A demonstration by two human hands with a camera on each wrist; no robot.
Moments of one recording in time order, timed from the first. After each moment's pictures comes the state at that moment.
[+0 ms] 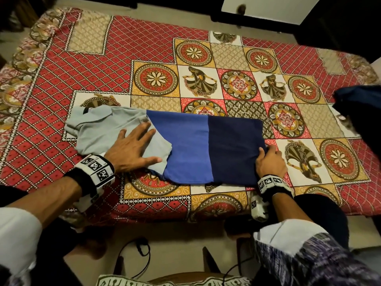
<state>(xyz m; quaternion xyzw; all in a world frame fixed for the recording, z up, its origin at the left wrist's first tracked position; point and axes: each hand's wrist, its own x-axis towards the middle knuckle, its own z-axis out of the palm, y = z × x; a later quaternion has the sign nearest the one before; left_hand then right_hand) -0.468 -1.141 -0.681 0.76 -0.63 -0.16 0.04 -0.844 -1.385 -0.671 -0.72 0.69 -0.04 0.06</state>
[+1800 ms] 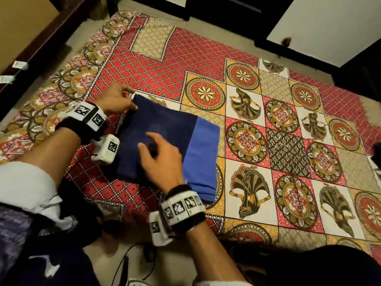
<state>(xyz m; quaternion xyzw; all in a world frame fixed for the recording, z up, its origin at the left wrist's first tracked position) -0.277 -1.100 -0.625 0.84 -0.21 -0.32 0.38 -0.526 -1.121 -0.607 -0.84 0.33 -0.10 0.42</state>
